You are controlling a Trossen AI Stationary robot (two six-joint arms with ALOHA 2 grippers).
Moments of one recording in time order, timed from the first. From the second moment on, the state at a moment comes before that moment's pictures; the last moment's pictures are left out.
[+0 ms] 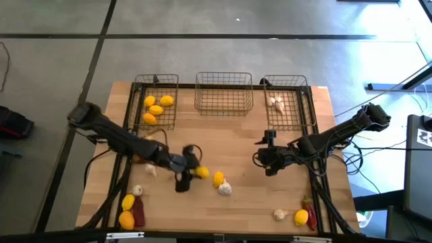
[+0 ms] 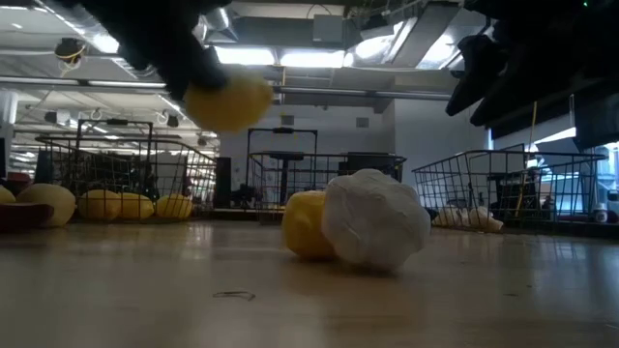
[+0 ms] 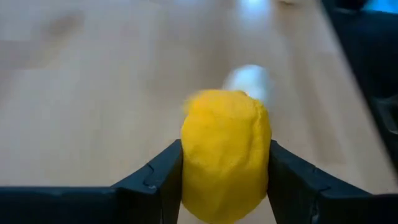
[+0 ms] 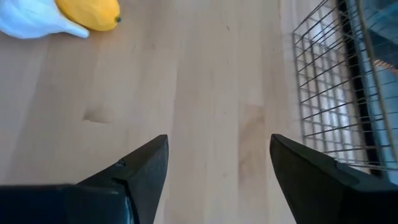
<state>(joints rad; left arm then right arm) -0.37 1.42 0.80 -0.09 -0.23 -0.34 0.42 1.23 0.84 -0.58 0.53 0.05</state>
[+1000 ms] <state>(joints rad) 0.58 1.04 0.79 -0.70 -0.74 -0.48 0.19 1.23 0.84 -0.58 0.53 0.01</state>
